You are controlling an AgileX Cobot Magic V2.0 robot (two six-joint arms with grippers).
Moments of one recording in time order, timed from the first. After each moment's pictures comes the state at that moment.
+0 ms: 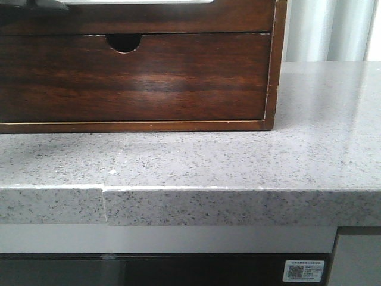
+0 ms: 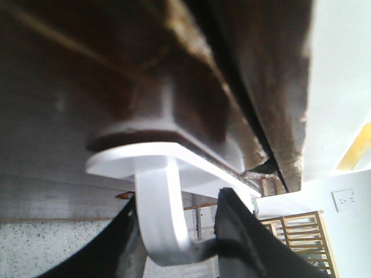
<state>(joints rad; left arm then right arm) -0.10 1.29 -0.75 -1.80 0.86 0.85 -0.02 0.41 -0.61 0.02 0.56 0.00</state>
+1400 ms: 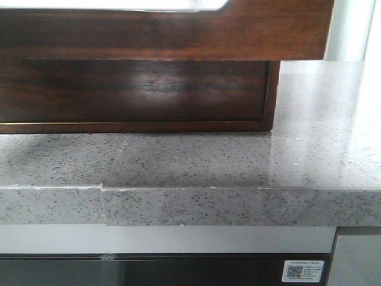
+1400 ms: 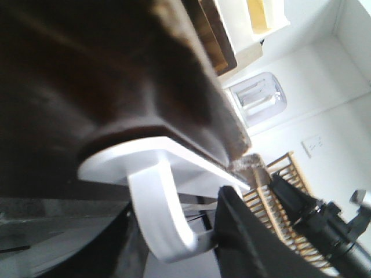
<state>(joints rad) 0.00 0.61 -0.31 -1.68 0.98 0.77 -0.02 0.41 -0.61 0.02 0.56 0.00</state>
